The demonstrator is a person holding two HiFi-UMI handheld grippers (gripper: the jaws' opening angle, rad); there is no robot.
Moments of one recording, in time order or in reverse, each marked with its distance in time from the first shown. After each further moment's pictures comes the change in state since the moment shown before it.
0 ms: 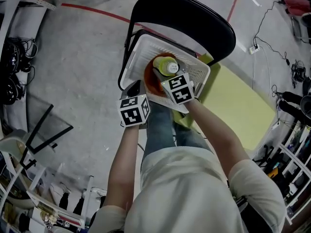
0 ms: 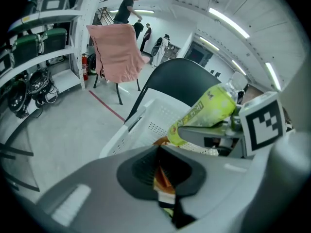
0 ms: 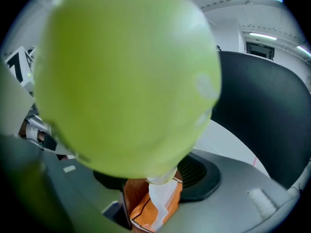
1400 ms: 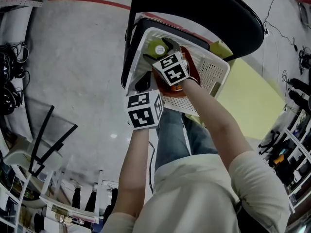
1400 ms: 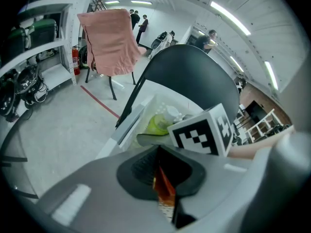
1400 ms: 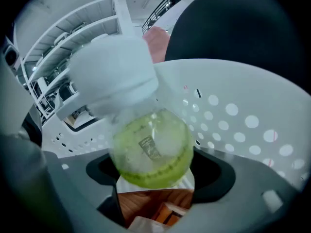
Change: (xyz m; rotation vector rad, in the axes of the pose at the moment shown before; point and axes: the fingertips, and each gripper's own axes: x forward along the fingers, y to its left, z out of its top) left arm 0.059 0.012 0.021 0.018 0.081 -0.054; right arm 0.151 -0.005 -0.018 0.034 0.059 0.043
